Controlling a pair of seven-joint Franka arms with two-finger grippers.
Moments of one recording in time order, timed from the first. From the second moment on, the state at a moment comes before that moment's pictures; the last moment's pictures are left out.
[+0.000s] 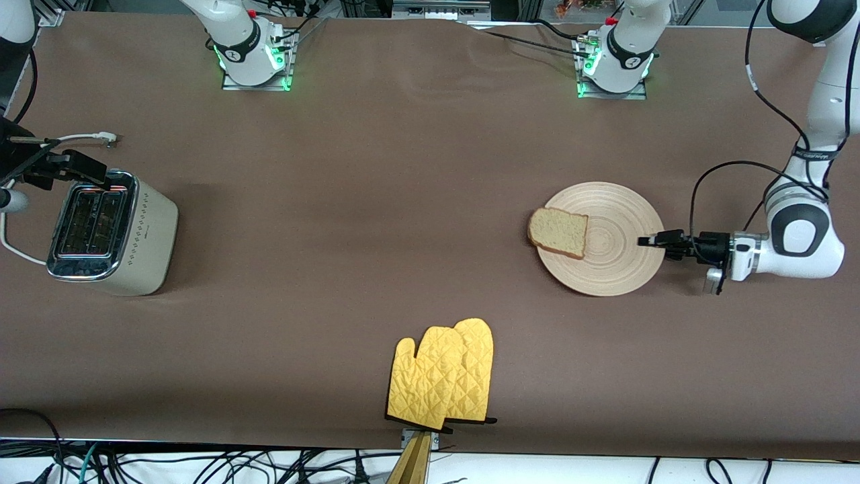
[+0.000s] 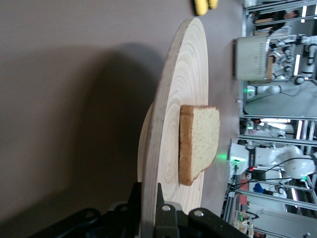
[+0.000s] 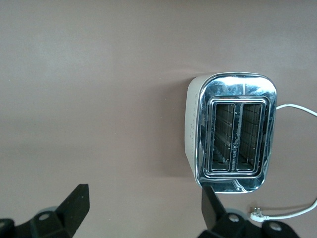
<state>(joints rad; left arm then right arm) 0.59 0.83 -0.34 -1.67 -0.67 1.70 0.91 -0.04 0.11 0.00 -1.54 -0.02 1.59 -0.04</state>
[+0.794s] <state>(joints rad) 0.21 0.87 -0.30 -1.68 -1.17 1.71 0.86 -0.04 0.11 0.00 -1.54 -0.02 1.59 -0.04</state>
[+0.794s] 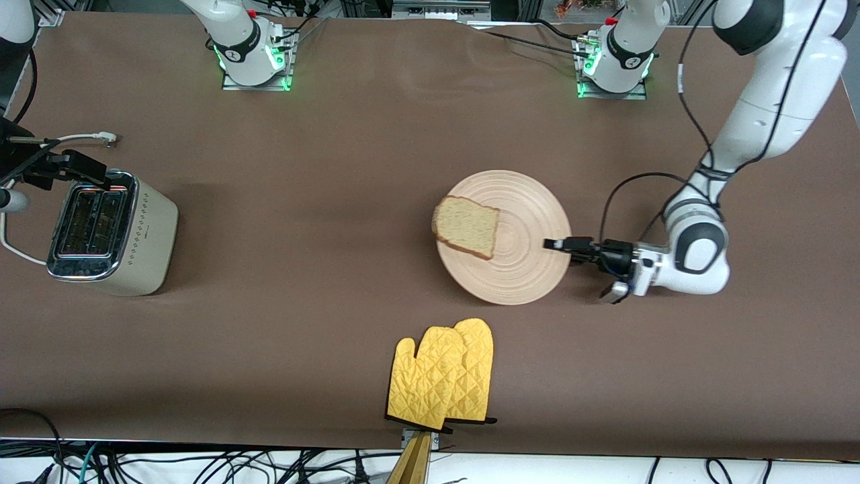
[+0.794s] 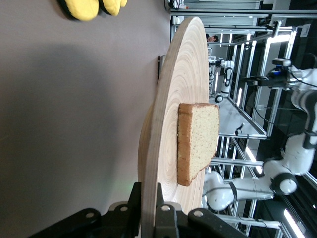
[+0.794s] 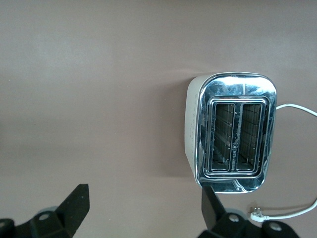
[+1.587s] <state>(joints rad) -0.25 0.87 -0.11 -1.67 -1.48 1.98 0.86 -0.05 0.11 -0.01 -1.54 -0.02 1.63 -0.04</state>
